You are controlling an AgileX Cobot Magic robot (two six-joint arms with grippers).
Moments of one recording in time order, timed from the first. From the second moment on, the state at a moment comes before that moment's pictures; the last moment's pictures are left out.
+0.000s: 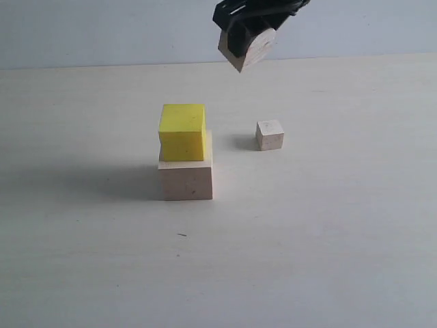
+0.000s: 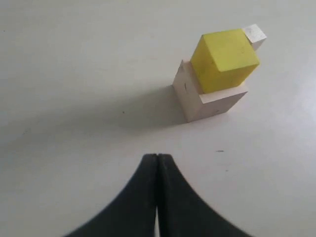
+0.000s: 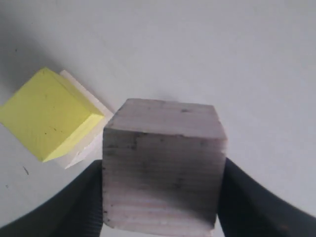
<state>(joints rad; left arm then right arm) -0.27 0.85 -0.79 -0.24 0.84 0.15 0.50 1.92 -1.89 0.08 1.22 -0.28</state>
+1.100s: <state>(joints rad) -0.27 0.85 -0.79 -0.24 0.89 0.15 0.66 1.95 -1.91 0.10 1.23 0.24</state>
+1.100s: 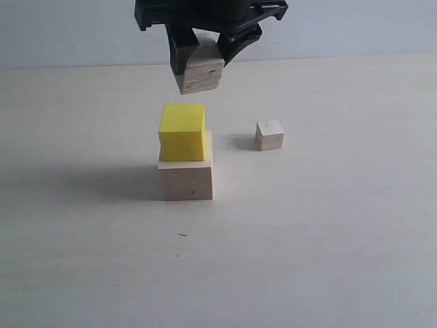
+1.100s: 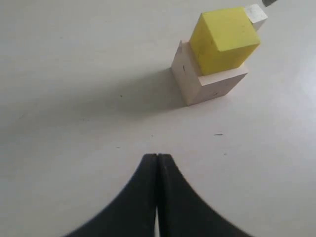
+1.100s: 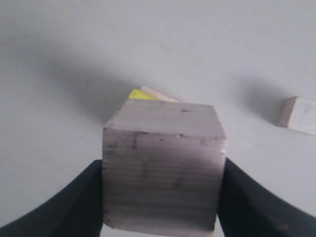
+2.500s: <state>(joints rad) -0.34 0.85 -0.79 -0.31 0.86 0.15 0.66 2.01 -1.91 0.20 1.23 0.55</state>
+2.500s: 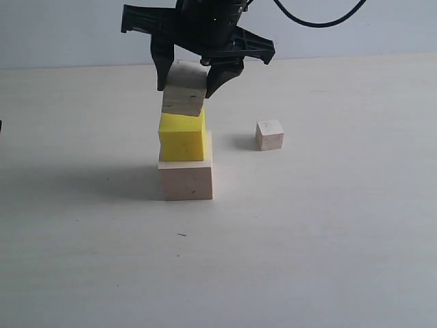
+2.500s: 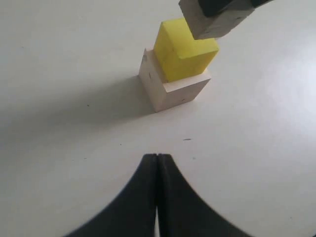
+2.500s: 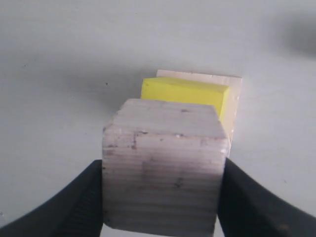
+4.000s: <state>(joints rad) -0.34 0.85 -0.79 -0.31 0.87 0.15 0.66 2.04 -1.91 0.19 1.23 0.53</state>
